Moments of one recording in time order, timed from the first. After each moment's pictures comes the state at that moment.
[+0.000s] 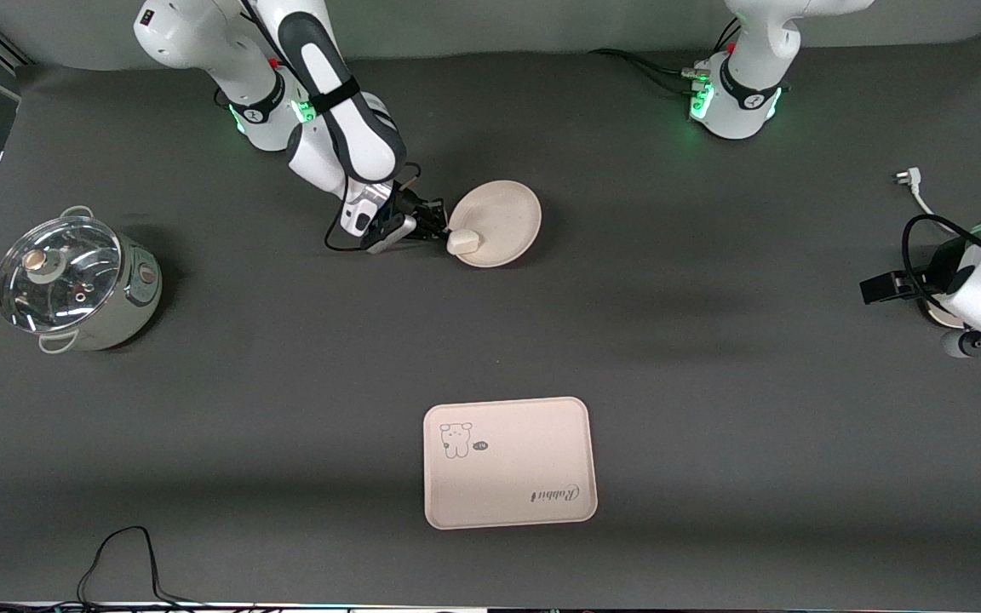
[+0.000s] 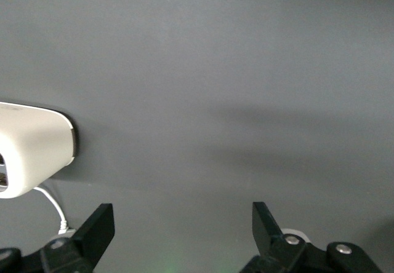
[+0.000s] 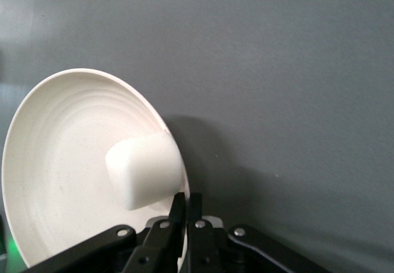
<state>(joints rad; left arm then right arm) -0.02 0.19 0.00 -1.53 0.05 1.57 -0.14 1.10 0.29 -0.22 -2.44 2.06 2.73 -1.18</state>
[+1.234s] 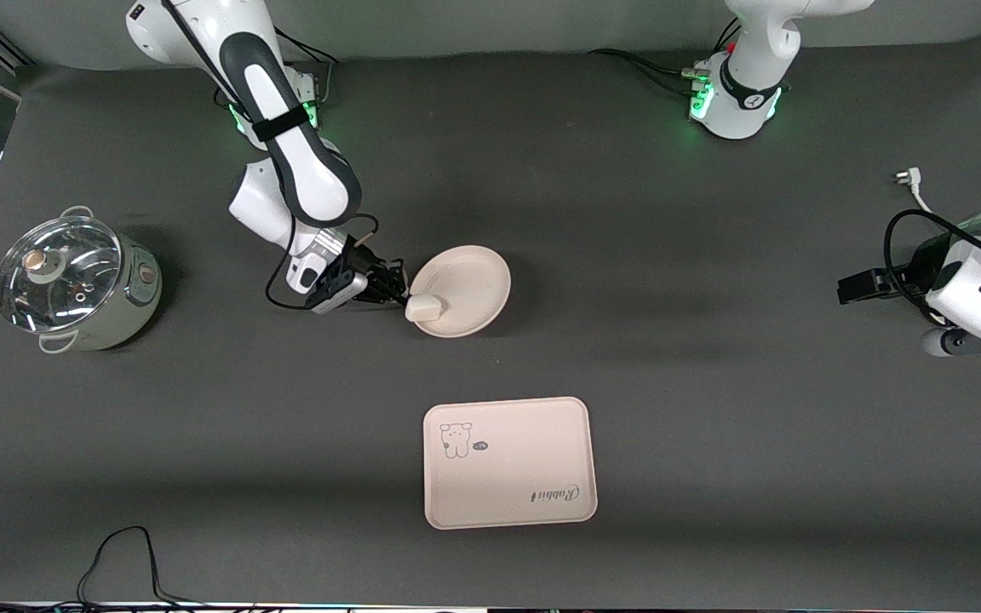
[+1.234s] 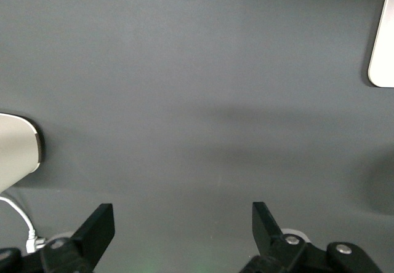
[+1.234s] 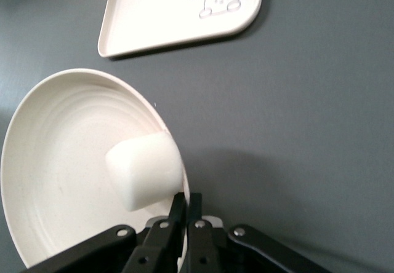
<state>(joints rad) -0.03 0.20 -0.01 -1.52 -0.02 1.57 -0.14 0.83 0.29 -0.25 -2.28 1.57 2.73 -0.94</state>
